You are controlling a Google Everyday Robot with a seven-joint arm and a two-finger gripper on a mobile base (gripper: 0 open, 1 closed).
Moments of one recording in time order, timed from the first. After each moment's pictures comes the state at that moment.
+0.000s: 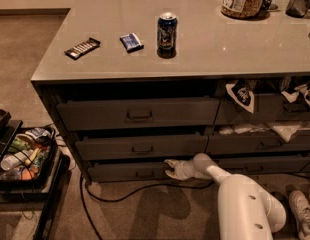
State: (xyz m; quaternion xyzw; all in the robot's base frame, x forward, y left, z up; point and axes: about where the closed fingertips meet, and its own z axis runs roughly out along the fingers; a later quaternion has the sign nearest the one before) arm 0.698 -0.088 0.168 -0.75 0.55 0.07 0.36
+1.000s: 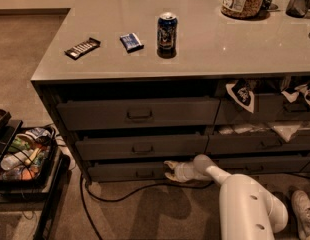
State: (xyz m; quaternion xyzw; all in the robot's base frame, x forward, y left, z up) arm 0.686 -0.089 0.168 -0.75 0.56 0.08 0.35
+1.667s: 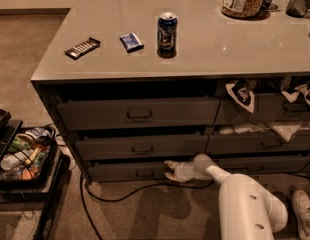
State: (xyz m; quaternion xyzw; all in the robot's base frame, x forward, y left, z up) arm 0.687 -0.089 0.169 -0.75 0.56 0.09 0.35
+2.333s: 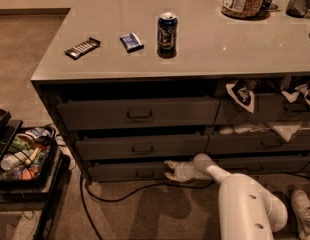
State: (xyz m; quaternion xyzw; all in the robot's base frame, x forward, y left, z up) arm 0.687 -0.088 0.170 -0.75 0.56 0.09 0.35
